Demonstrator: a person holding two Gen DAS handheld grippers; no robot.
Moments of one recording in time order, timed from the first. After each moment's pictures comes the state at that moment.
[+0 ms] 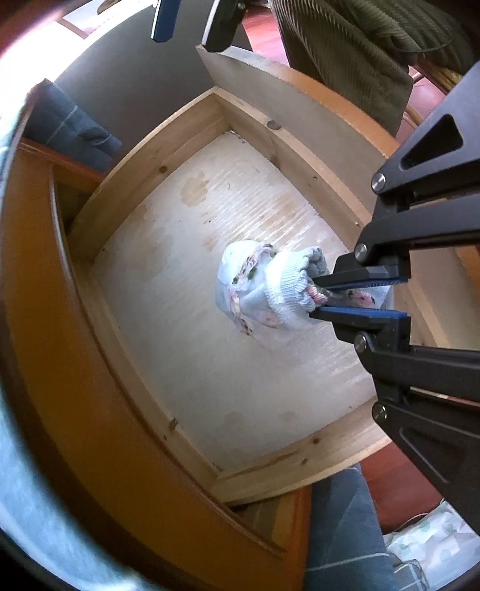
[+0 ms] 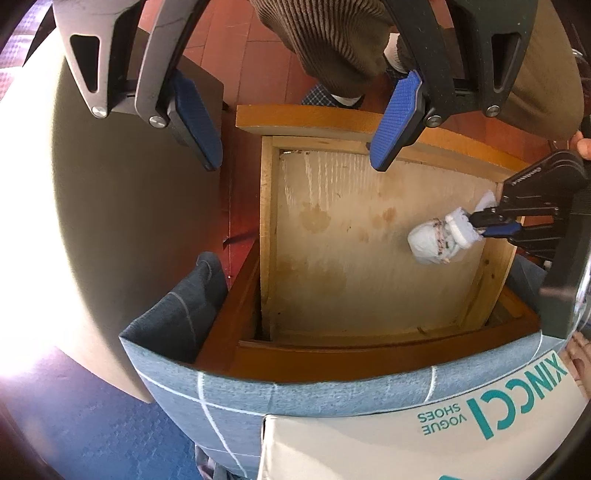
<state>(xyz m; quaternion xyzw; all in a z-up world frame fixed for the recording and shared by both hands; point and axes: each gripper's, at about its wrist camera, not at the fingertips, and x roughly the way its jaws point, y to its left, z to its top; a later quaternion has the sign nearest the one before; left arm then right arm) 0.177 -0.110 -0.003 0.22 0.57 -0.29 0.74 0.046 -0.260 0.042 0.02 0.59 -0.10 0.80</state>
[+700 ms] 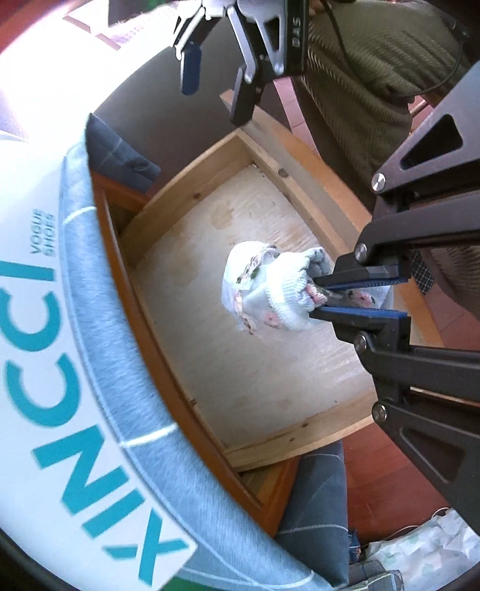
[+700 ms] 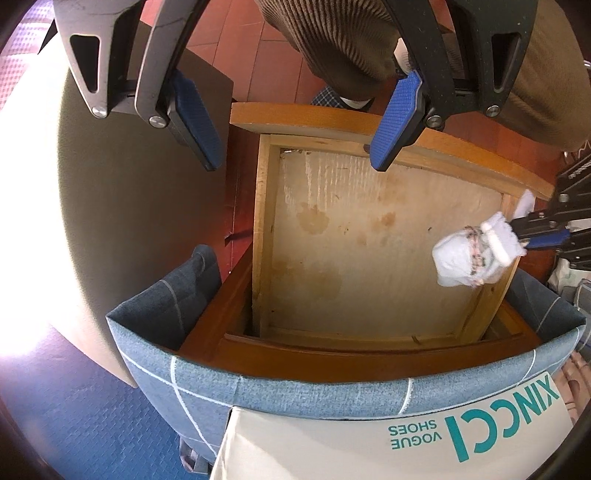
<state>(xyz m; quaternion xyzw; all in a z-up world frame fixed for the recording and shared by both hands) 0.142 -0.084 0.059 0.18 0.54 -0.29 0.77 0.052 -0.253 0.040 -0.01 0.59 -0.10 0.80</state>
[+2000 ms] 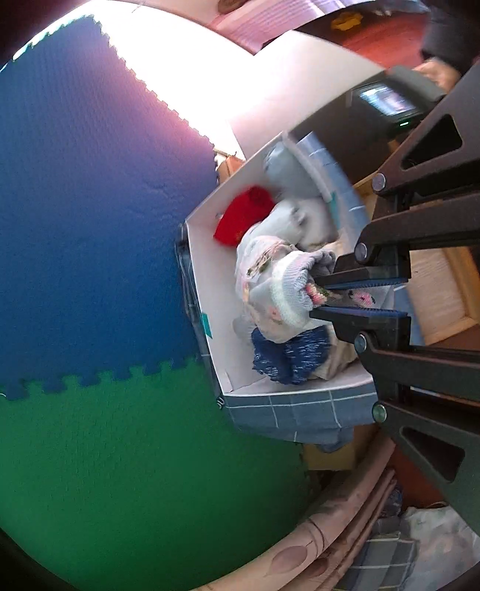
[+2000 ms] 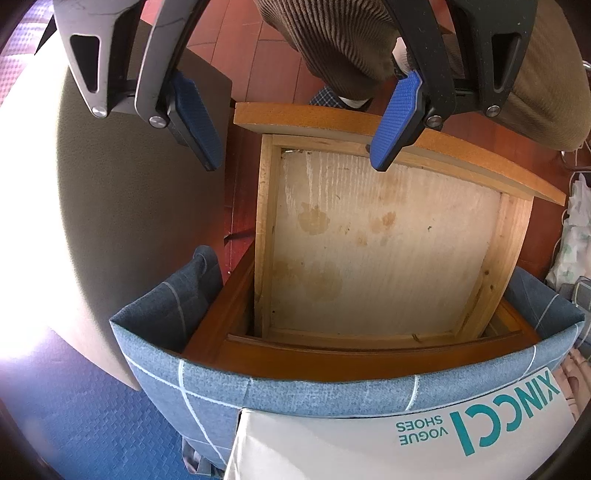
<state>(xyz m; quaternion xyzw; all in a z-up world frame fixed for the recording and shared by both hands) 0.210 -0.051 0.306 0.10 0.39 -0.23 0.89 0.049 -0.256 0.041 -0.01 0.59 -0.09 0.80</state>
